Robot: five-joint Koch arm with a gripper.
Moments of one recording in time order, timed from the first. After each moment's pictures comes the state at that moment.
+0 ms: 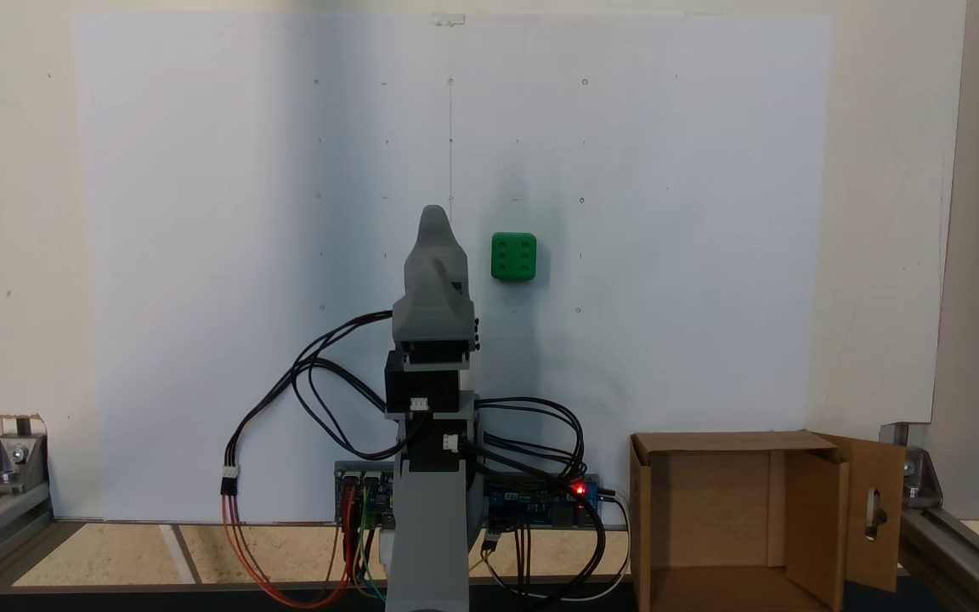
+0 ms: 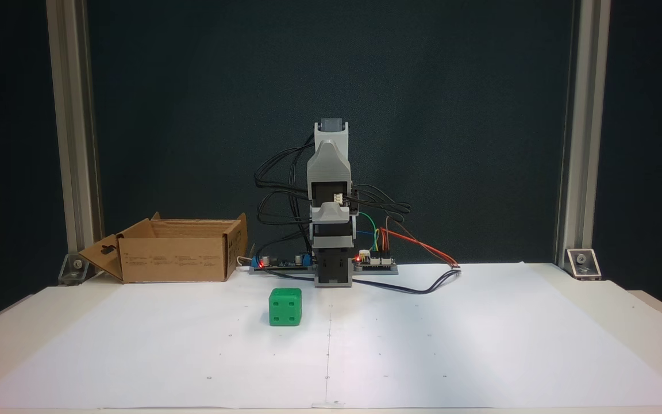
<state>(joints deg) -1.2 129.5 176.4 -91.2 0.3</state>
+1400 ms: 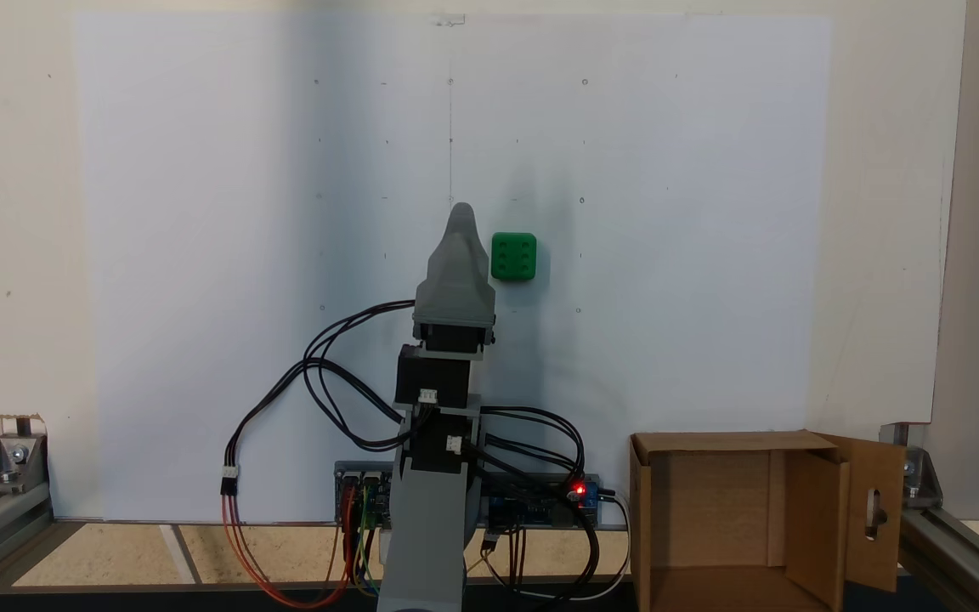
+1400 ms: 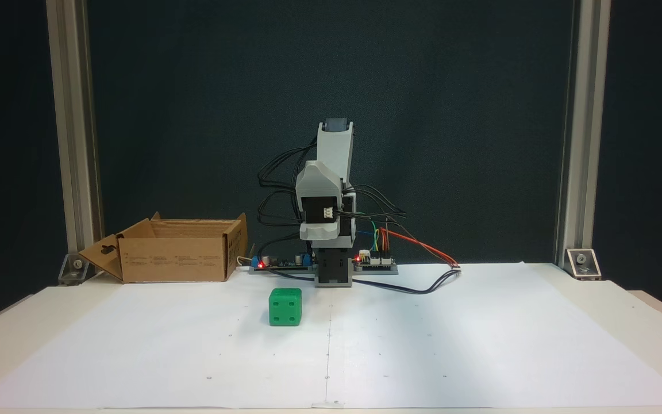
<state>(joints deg) 4.4 129.5 176.4 -81.6 0.3</state>
